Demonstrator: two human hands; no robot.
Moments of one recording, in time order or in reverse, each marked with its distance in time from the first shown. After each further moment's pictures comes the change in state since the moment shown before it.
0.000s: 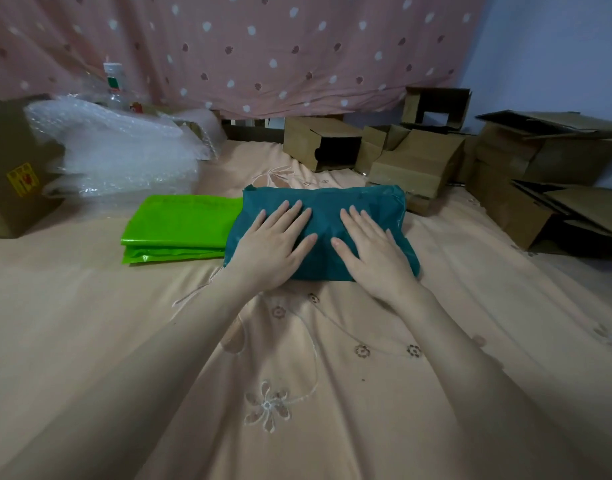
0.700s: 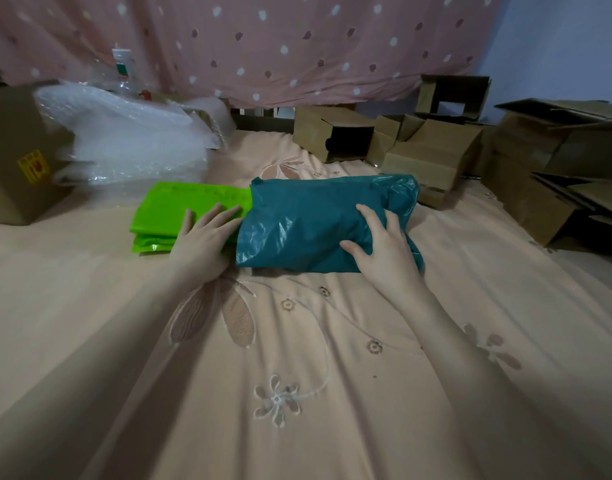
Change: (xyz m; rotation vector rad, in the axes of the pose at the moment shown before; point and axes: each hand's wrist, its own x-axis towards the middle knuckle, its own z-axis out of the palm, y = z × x) left_hand -0.034 -0.097 0.003 0.086 0.007 -0.157; right_hand 0.000 0.000 0.019 0.236 0.201 0.094
